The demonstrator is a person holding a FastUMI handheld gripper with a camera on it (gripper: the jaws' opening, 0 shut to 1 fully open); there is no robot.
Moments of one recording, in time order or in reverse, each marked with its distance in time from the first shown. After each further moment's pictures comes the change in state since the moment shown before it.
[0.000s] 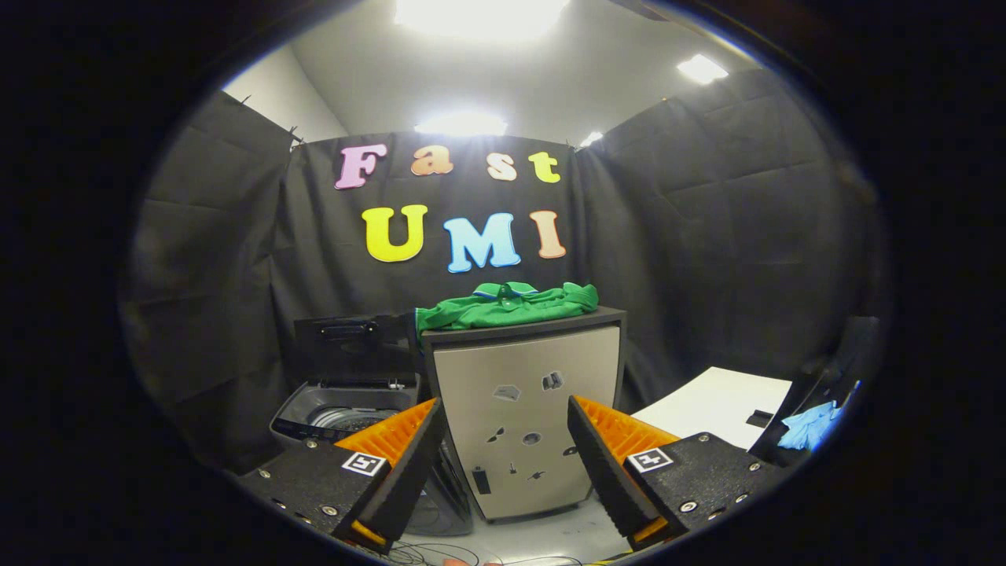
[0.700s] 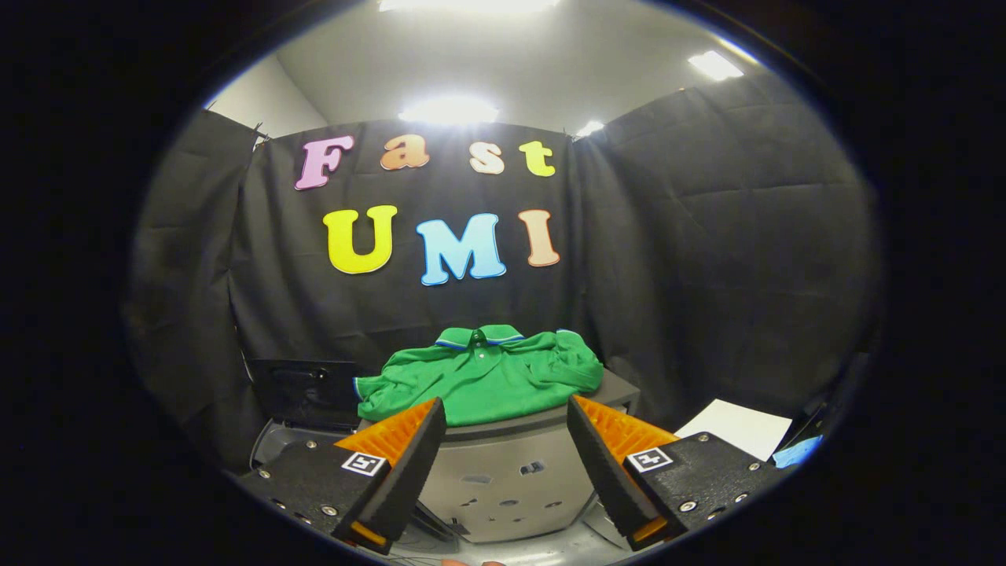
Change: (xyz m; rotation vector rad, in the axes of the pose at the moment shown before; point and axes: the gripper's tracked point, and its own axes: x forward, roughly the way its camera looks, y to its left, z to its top) arm 0.192 -0.022 0.134 -0.021 0.036 0.037
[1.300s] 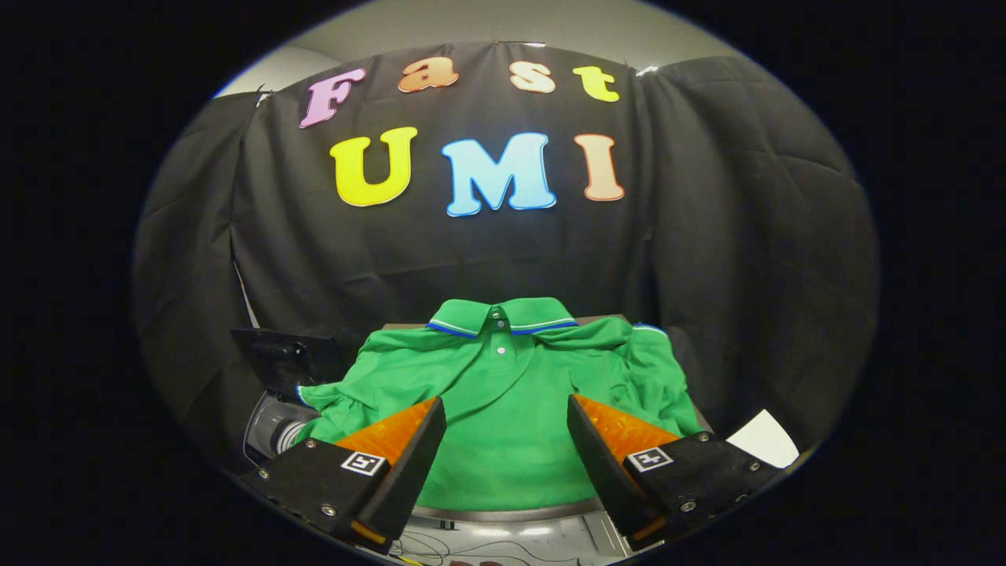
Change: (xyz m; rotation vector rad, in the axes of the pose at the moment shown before) arm 0.182 0.021 -0.027 -0.086 0.340 0.185
